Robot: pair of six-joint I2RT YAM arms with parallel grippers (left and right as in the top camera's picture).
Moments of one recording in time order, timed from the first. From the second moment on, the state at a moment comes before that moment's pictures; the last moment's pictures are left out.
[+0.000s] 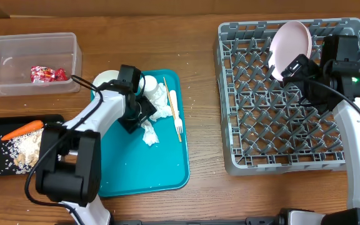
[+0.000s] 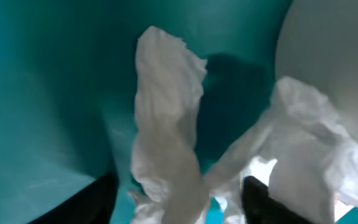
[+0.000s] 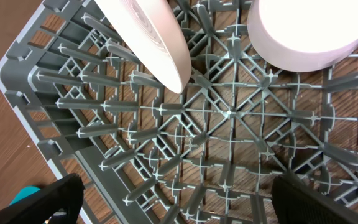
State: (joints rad) left arm -0.20 1.88 1.15 -0.70 0.14 -0.92; right arm -0.09 1.48 1.42 -0.99 0.02 0.67
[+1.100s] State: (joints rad) left arm -0.19 1.73 1.56 -1.27 0.14 -0.82; right arm -0.09 1.48 1.42 -0.99 0.02 0.67
